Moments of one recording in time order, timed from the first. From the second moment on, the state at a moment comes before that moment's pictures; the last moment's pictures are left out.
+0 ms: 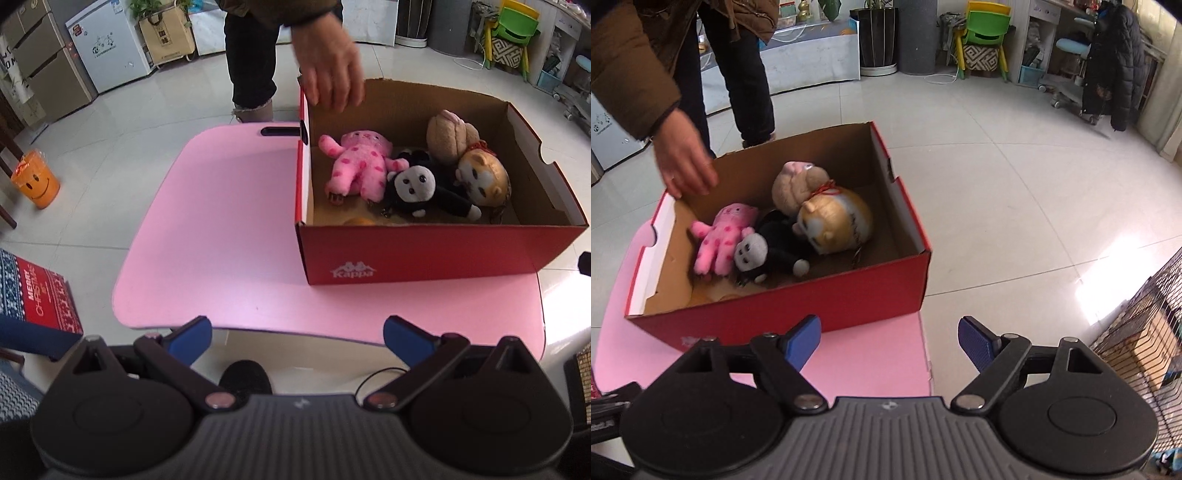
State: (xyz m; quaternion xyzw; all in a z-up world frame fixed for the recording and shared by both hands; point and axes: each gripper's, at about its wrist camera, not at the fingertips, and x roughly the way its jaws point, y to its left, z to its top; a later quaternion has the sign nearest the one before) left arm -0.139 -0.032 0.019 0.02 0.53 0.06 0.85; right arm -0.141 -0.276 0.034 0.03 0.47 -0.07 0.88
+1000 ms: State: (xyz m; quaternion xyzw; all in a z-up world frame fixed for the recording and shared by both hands) left arm -0.136 -0.025 -0.004 0.02 0.54 0.03 0.84; right arm -0.122 -0.294 0.008 0.04 0.51 -0.06 0.86
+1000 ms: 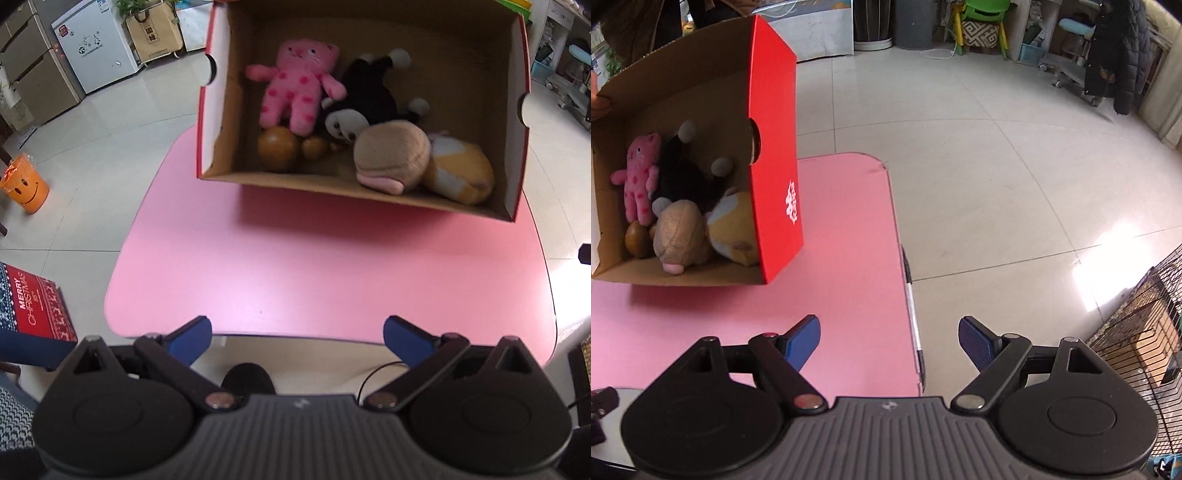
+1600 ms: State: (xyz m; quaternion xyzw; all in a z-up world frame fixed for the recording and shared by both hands) left arm -0.136 -0.041 -0.014 0.02 0.57 0.00 0.82; right arm -0.134 -0.289 0.005 0.03 0.52 -0.06 0.85
